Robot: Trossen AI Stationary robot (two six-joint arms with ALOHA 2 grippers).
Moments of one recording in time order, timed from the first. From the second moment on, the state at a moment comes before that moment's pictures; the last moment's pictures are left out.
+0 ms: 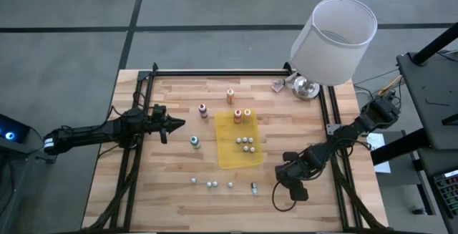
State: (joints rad) left arm 0.22 0.24 0.01 0.02 0.04 -0.49; right arm 0.56 1.54 0.86 -0.62 -0.13 0.58
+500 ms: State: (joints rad) left arm 0.22 0.24 0.01 0.02 0.04 -0.49; right arm 0.56 1.61 0.86 -0.58 -0.13 0.58
